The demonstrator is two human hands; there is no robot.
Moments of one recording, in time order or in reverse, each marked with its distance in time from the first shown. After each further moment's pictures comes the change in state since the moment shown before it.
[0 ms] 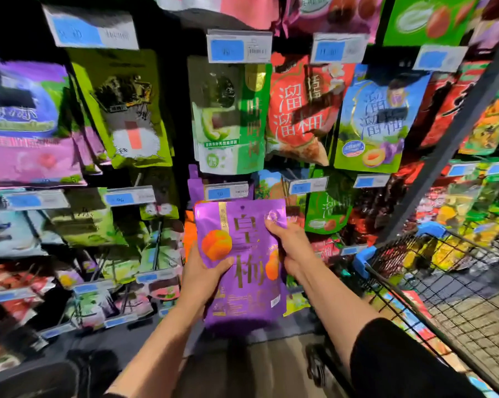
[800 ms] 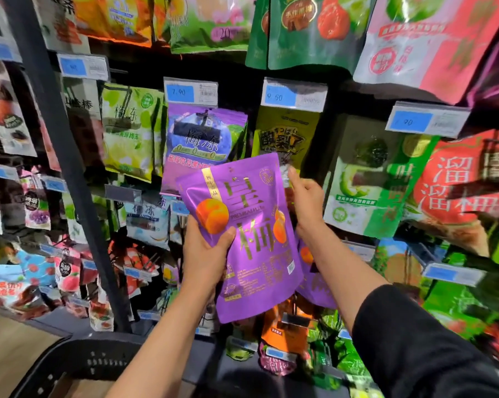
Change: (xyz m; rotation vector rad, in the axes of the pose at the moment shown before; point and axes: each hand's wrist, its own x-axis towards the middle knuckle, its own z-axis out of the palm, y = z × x) left_hand 0.013 0.085 -0.173 -0.164 0.524 0.295; right_hand 0.040 -0.059 0.269 -0.196 -0.131 -0.314
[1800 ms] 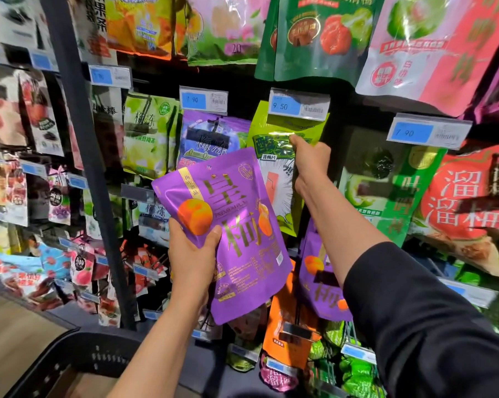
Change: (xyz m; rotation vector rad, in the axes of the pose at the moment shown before) left_hand -0.016 0.008 -0.009 -0.025 0.224 0.077; right_hand 0.029 -0.073 0.040 0.066 0.018 -0.044
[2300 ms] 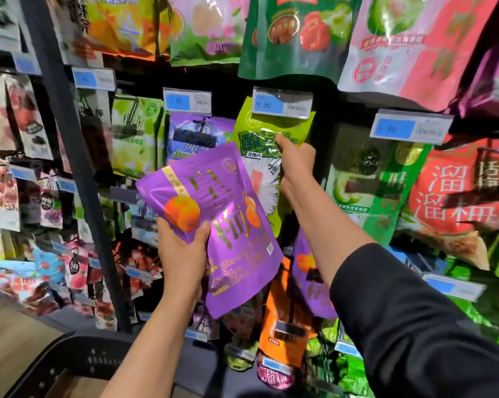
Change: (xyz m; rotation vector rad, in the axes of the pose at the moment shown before) left_hand 0.000 0.003 0.015 -0.033 0.067 -0.018; right_hand -0.003 0.001 -0.006 0.075 -0.056 0.021
